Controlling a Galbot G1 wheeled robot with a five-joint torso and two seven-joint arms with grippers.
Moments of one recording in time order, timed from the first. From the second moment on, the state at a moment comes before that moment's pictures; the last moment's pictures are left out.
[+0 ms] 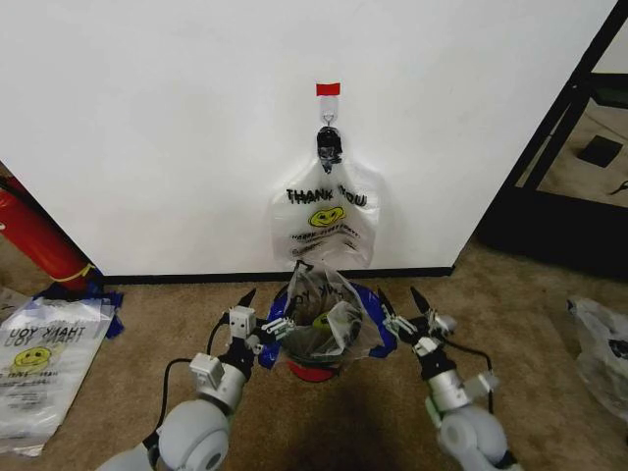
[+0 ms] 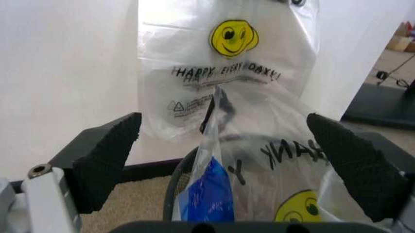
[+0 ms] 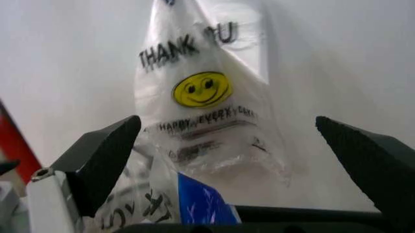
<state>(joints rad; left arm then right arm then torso) 1.17 -0.83 0.07 -2.05 -0.64 -0.10 -0.38 -1.35 1.14 0.37 1.84 0.62 0.24 -0.23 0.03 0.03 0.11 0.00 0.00</state>
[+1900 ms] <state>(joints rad) 0.58 -0.75 0.28 -1.62 -1.08 0.49 0.02 -1.23 0.83 0.25 1.94 0.85 0.12 -0.28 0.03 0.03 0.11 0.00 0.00</state>
